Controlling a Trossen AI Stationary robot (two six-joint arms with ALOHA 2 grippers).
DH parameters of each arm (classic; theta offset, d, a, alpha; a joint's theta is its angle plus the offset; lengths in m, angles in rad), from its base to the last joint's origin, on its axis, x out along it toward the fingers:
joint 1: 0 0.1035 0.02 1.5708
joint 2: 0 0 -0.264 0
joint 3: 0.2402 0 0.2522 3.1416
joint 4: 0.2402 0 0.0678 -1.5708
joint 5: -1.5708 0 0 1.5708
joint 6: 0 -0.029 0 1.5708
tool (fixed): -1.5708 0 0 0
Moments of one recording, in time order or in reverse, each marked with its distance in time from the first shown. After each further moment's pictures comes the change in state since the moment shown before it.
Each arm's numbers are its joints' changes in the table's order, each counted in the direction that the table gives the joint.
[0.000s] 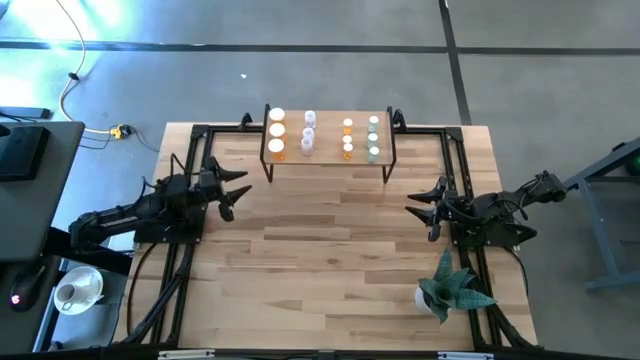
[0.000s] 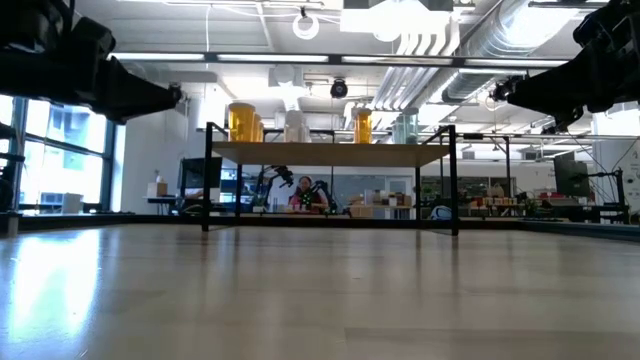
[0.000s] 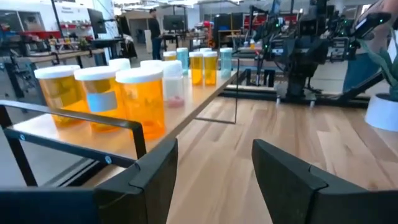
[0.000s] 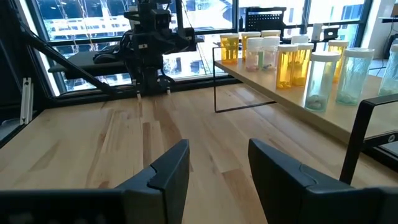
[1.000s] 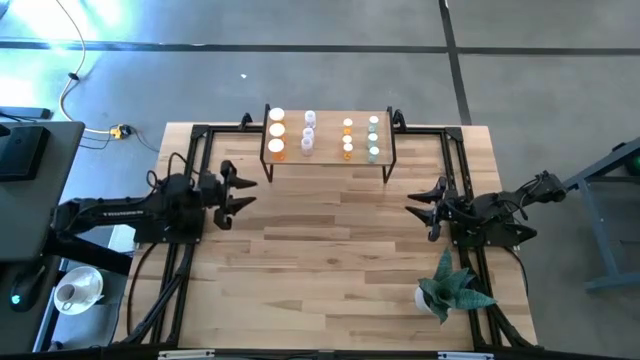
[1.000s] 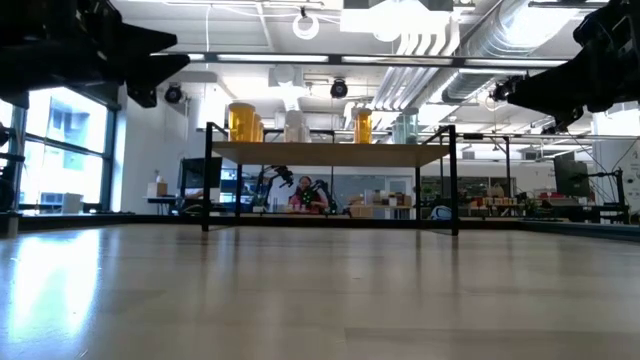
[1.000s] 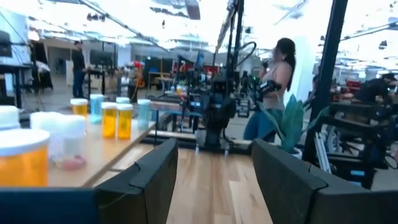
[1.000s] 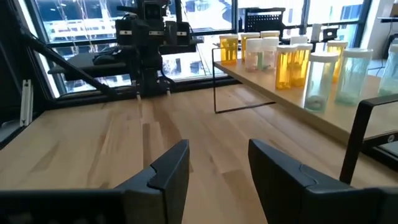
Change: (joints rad) left arm -0.053 -0.347 -0.028 -0.580 0.255 0.160; right arm 0.000 0.000 -0.001 -0.005 0.002 -0.002
